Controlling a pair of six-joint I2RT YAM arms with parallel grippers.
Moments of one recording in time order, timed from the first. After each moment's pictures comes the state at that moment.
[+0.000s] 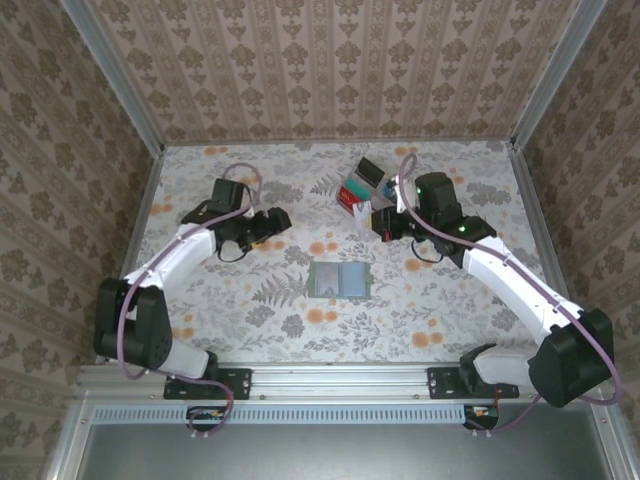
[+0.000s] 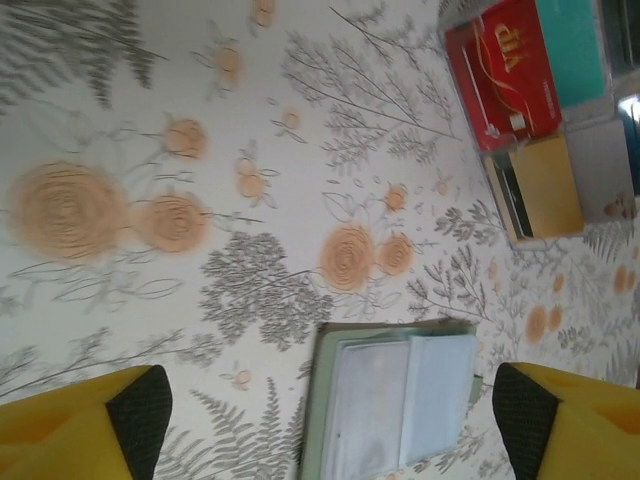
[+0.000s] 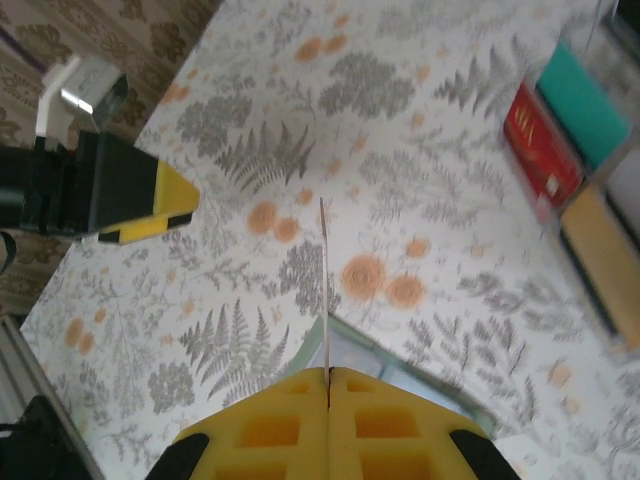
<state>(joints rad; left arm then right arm) -0.30 1.43 0.99 -0.51 0.40 -0.63 0.38 1.27 1.05 -0.40 -0.39 0.28</state>
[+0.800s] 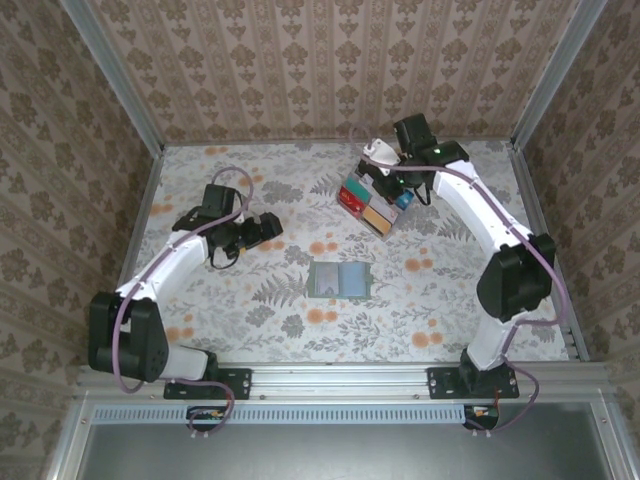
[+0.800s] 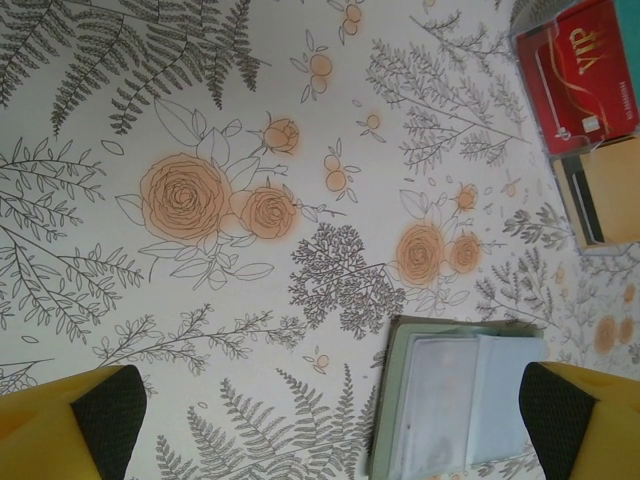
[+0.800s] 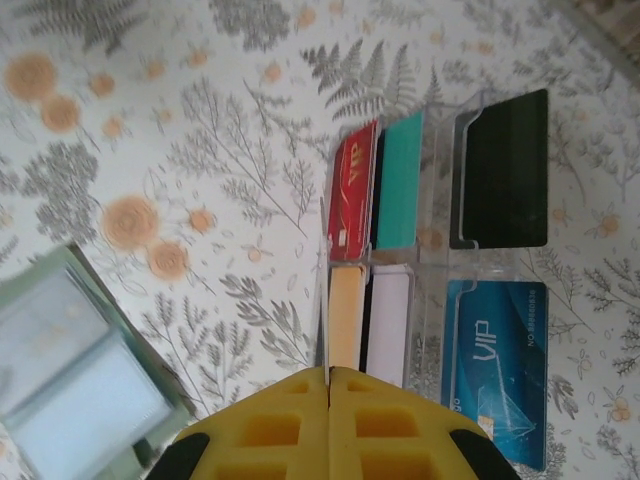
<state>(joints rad) -0.27 1.38 0.96 -0.57 0.32 -0.56 0.31 1.81 1.75 -0.93 -0.21 -0.47</state>
